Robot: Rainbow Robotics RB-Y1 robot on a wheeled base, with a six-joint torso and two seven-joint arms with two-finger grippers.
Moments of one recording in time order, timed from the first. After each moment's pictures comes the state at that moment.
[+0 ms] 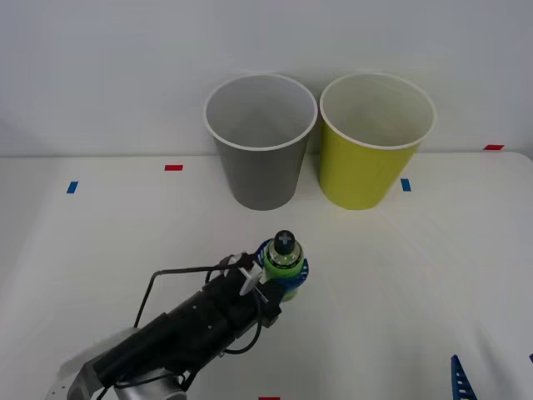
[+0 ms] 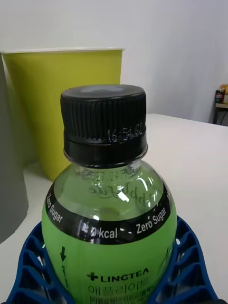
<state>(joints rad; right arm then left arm) 1.00 -0.41 0.17 -1.96 -0.22 -0.66 1.51 -0.16 0.58 -0.88 -1.71 0.63 -0.22 -1.85</state>
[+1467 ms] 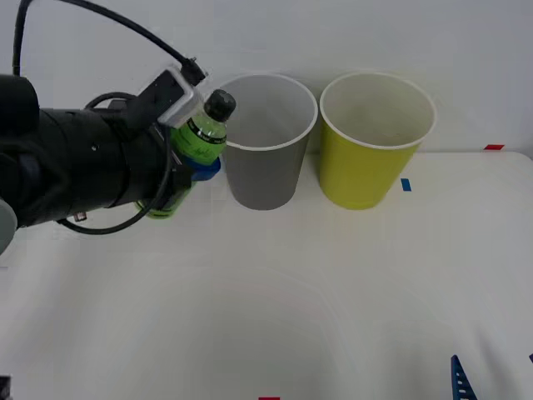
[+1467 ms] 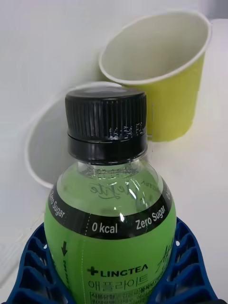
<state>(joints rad) 1.00 -0.41 0.17 -1.96 -0.22 -0.66 1.51 -0.49 0.41 0.02 -2.48 0.69 1.64 -1.90</state>
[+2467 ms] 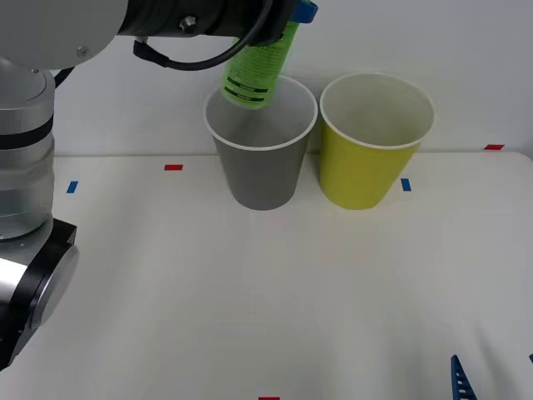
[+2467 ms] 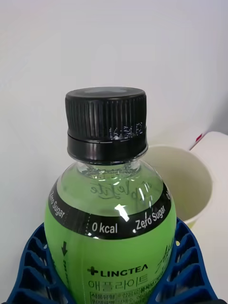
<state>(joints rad) 1.00 -0.41 0.17 -1.96 -0.22 -0.66 1.51 -1.06 0.35 -0.17 -2.08 0.62 1.53 -1.46</state>
